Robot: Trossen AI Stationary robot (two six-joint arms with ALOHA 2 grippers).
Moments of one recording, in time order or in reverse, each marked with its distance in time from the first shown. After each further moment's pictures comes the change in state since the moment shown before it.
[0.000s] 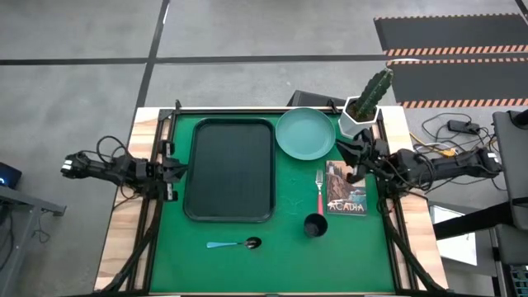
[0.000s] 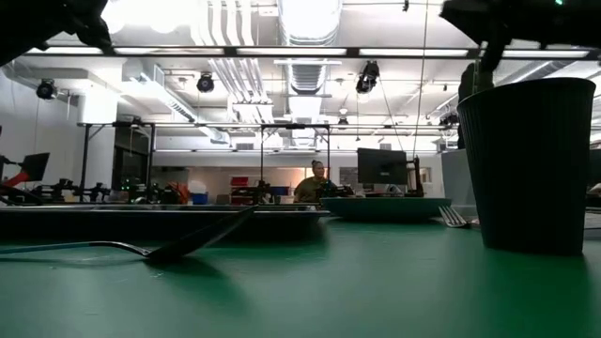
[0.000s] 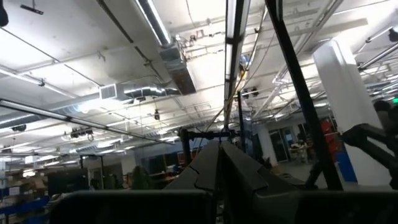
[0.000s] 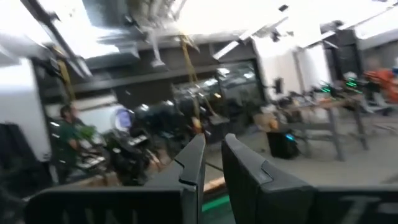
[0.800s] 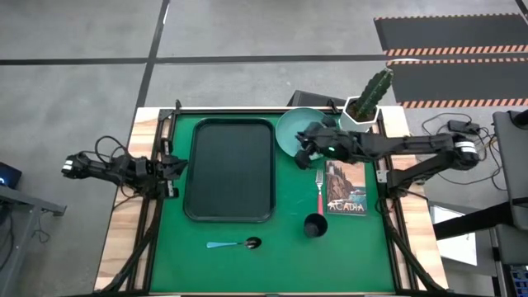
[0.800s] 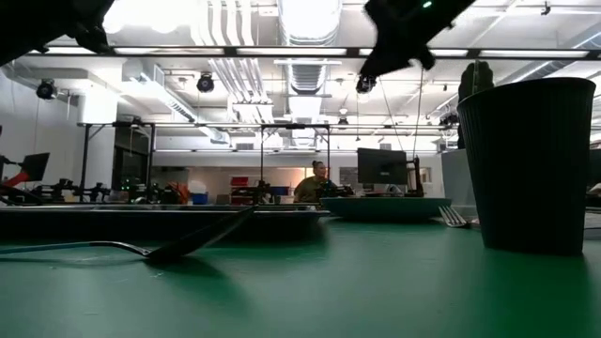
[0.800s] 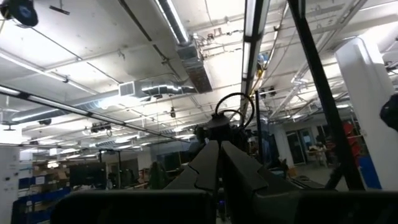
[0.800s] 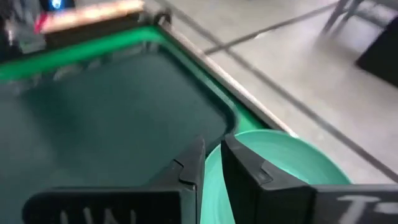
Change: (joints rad) left arm 0.000 -0.018 -0.008 0.017 -0.076 0.009; right arm -0.152 0.570 0.830 -1.144 0.052 0.161
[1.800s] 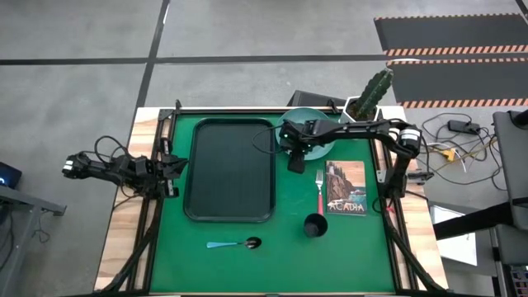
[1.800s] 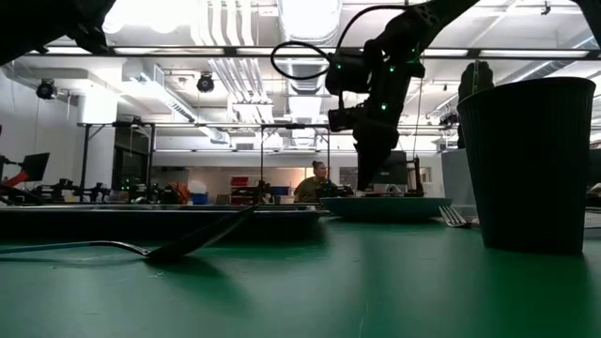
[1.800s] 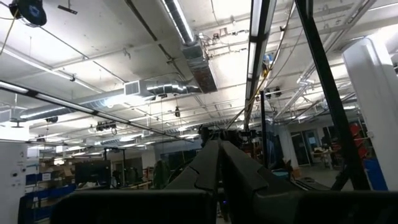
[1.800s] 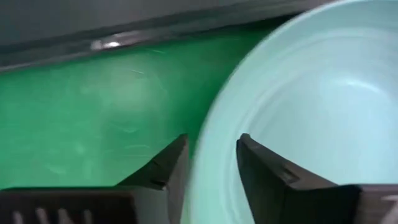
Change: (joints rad) left arm 0.000 -0.005 -0.002 -0.002 -0.021 -0.005; right arm -0.237 0.514 0.224 -0.356 -0.444 -0.363
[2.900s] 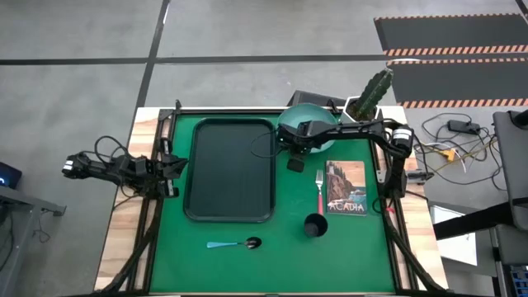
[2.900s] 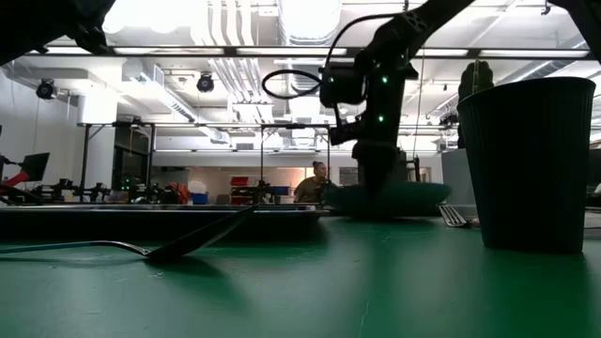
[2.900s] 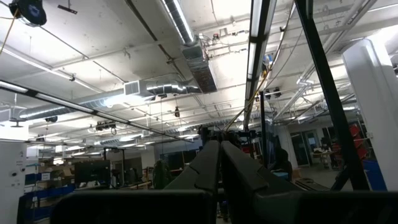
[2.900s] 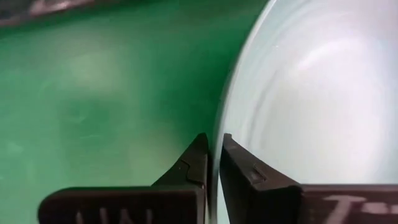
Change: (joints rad) left arm 0.000 0.000 0.000 0.000 0.000 -0.004; right arm 0.007 0.064 0.068 -0.114 0.165 0.076
